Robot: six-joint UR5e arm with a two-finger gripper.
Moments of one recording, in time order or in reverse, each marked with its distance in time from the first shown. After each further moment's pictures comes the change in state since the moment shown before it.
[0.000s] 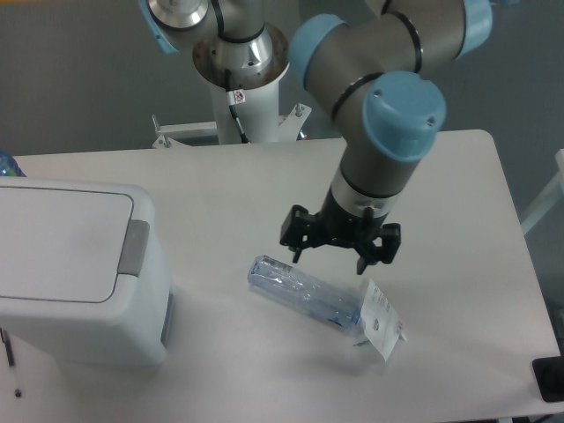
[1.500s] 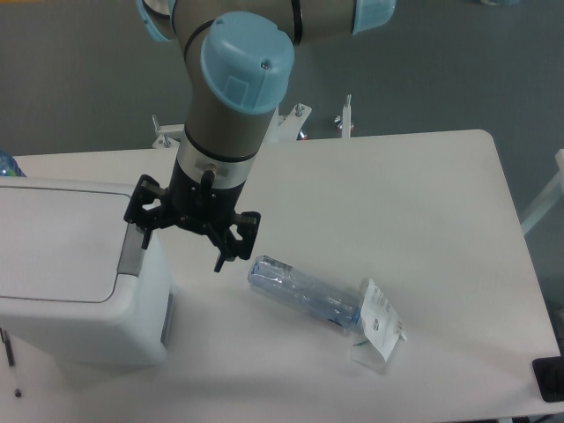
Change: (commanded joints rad) arm -0.178 0.061 -0.006 0.006 -0.115 -0.084
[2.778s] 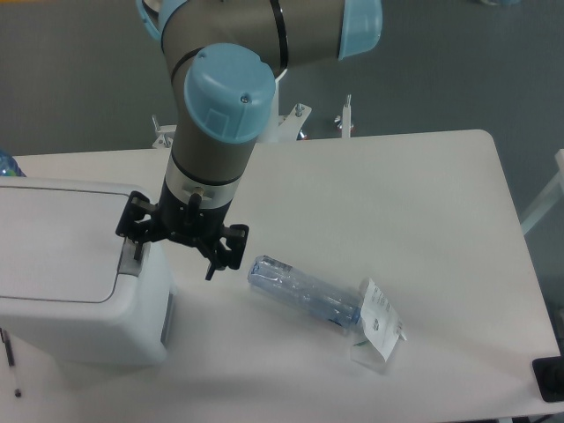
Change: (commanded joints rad) arm -0.018 -0.021 0.000 0.005 -0.003 -0.041
